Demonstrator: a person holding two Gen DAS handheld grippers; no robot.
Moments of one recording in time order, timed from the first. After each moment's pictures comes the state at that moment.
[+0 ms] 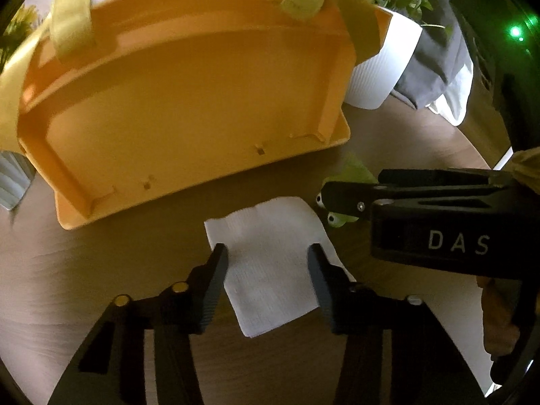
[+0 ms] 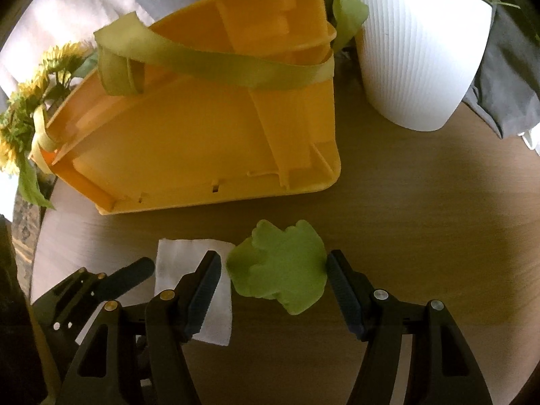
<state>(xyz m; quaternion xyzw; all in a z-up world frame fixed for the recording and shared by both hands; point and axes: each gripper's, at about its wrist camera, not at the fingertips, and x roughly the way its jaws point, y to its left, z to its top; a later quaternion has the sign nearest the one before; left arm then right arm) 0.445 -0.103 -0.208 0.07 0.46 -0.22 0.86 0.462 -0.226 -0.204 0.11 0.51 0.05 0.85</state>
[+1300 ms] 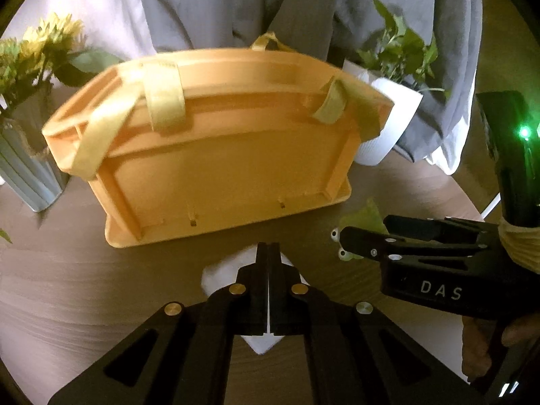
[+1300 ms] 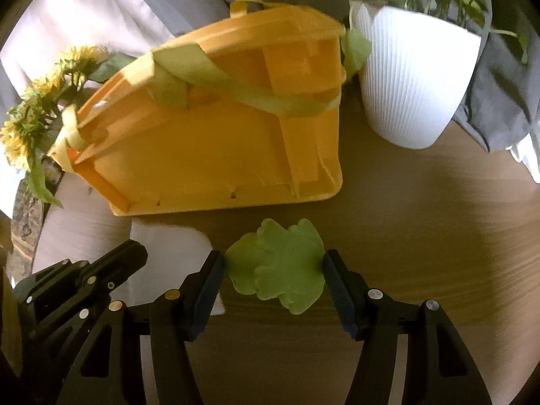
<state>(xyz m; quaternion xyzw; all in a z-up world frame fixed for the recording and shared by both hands) 0.434 -0.076 -0.156 0.02 0.40 -0.20 0.90 0.446 -0.217 -0.178 0.10 0.48 0.05 0.87</state>
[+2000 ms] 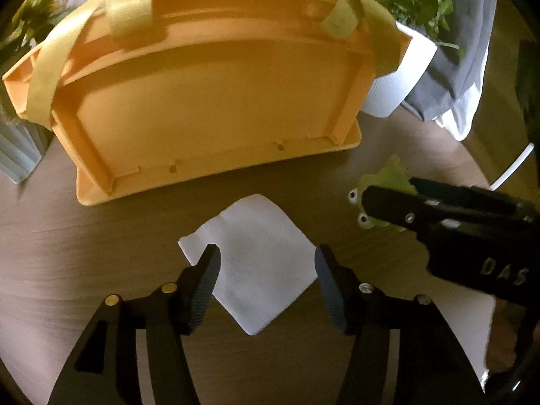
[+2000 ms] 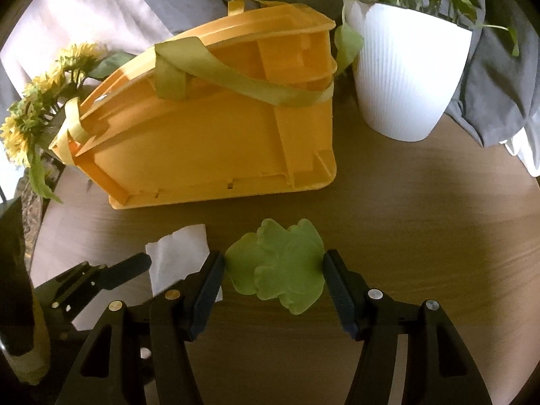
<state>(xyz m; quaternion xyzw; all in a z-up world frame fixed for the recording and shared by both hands) 0.440 -0.091 -0.201 0.05 0.48 -0.19 0.86 0.436 -0.224 -0.181 0.10 0.49 0.05 0.87</state>
